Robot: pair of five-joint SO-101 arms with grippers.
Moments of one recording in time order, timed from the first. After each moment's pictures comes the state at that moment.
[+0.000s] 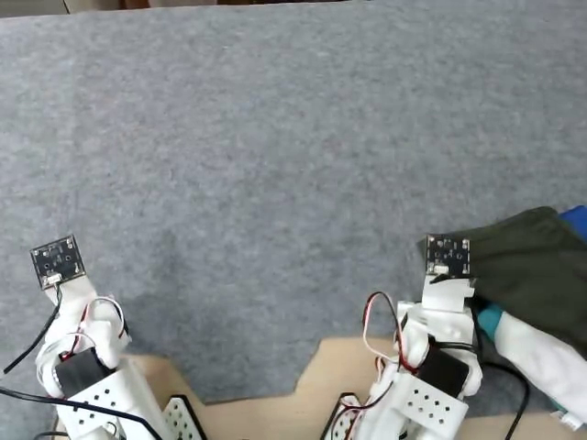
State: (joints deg) left arm -33.8 -103.6 96.3 69.8 -17.1; right arm 25.5 -103.5 96.7 73.8 11.1
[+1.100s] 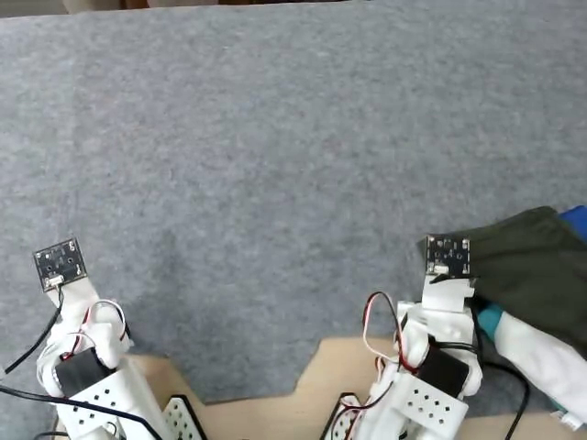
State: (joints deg) left arm -33.8 -103.6 96.3 72.9 -17.0; right arm 25.5 -103.5 96.7 73.8 11.1
